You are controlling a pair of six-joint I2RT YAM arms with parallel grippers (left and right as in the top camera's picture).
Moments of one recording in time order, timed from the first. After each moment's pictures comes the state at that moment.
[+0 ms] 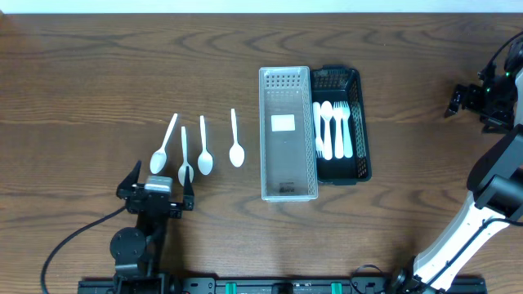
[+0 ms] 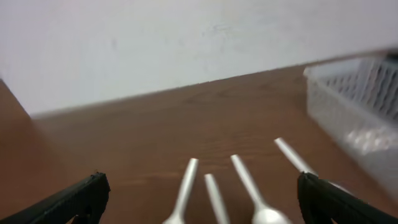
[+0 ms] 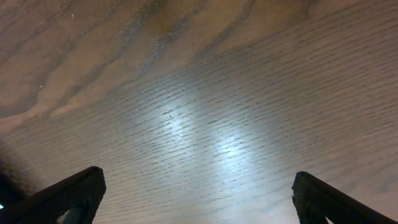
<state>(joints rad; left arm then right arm) 0.05 0.01 0.03 -0.12 0.13 0.14 -0.47 2.23 1.99 -1.35 -0.05 -0.03</state>
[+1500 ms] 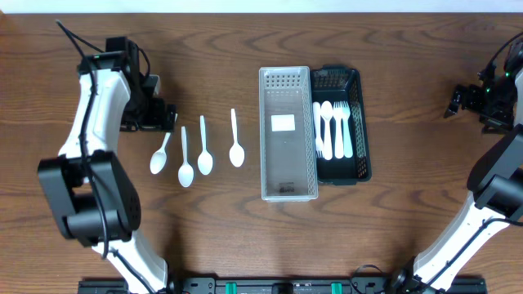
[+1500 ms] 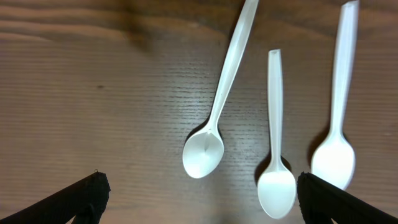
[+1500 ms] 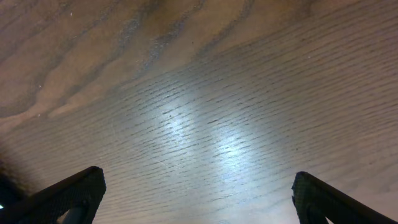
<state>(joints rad) 0.12 1.96 1.58 -1.19 -0.02 0.15 -0.47 2.23 1.98 -1.34 -0.05 -0.03</state>
